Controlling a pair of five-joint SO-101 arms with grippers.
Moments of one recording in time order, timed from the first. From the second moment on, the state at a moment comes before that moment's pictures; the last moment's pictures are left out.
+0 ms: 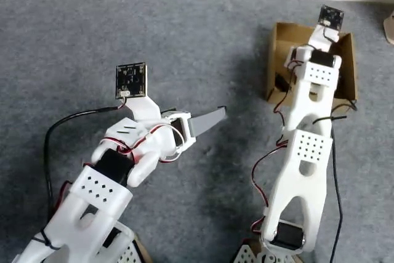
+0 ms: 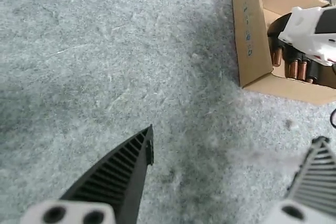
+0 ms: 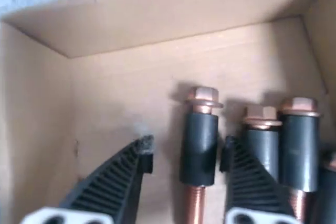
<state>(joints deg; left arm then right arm) 22.3 -50.9 56.0 40.7 35.7 12.1 72.0 -78.3 65.8 -2.2</state>
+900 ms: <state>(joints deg) 16.7 -50.9 57.5 48.4 30.7 10.6 58.0 -94.2 100.1 0.3</state>
